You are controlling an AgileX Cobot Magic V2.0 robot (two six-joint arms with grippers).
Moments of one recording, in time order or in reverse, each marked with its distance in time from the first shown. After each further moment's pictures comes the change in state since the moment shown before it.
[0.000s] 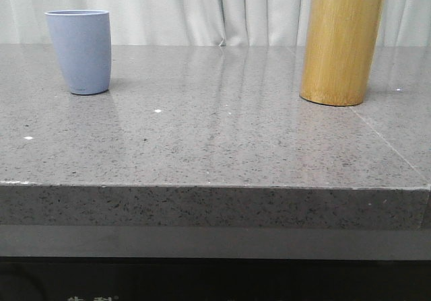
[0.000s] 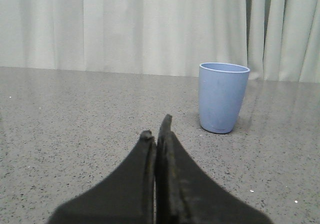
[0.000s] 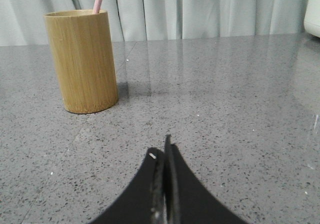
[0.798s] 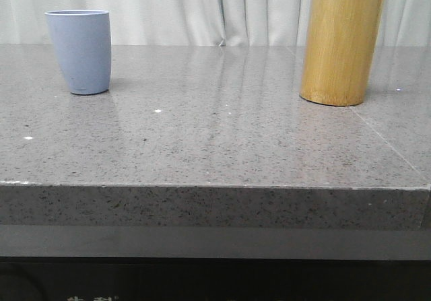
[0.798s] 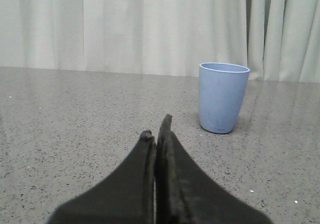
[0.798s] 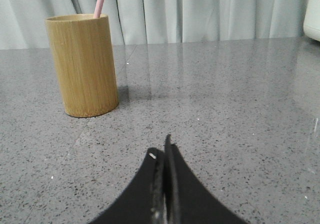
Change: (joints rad) left arm 0.000 0.000 0.000 0.000 0.000 0.000; right arm 0.000 0.000 0.000 0.000 -0.013 0.000
